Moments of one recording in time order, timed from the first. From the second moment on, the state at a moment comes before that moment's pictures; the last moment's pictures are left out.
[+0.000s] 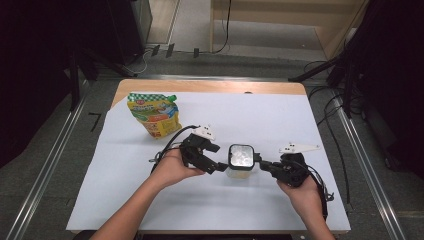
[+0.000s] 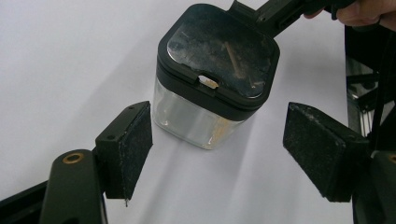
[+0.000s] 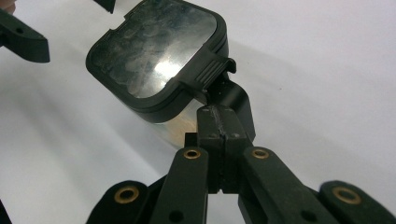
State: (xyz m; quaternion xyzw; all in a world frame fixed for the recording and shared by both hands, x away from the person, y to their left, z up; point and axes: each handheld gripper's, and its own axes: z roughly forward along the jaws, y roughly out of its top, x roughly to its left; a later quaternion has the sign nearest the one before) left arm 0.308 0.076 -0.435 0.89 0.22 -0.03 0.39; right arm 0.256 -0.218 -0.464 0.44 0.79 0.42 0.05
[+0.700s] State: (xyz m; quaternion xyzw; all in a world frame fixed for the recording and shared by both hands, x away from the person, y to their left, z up) left arm 0.316 0.060 -0.440 0.90 0.19 -0.03 0.39; right arm 0.264 -0.221 -0.462 0.44 0.80 0.41 0.07
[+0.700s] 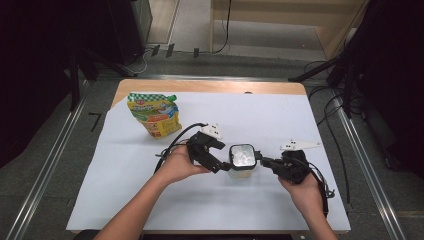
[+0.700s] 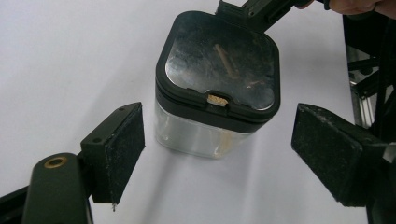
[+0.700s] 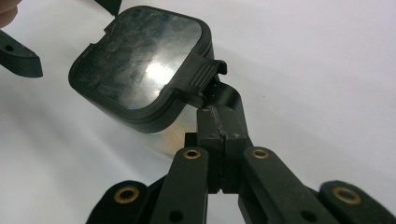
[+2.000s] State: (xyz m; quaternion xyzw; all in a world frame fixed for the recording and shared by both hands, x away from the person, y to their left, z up) left arm 0.310 0.028 -0.456 0.92 0.16 0.03 0.37; right arm 0.279 -0.223 -0.472 0.47 0.78 0.40 0.08
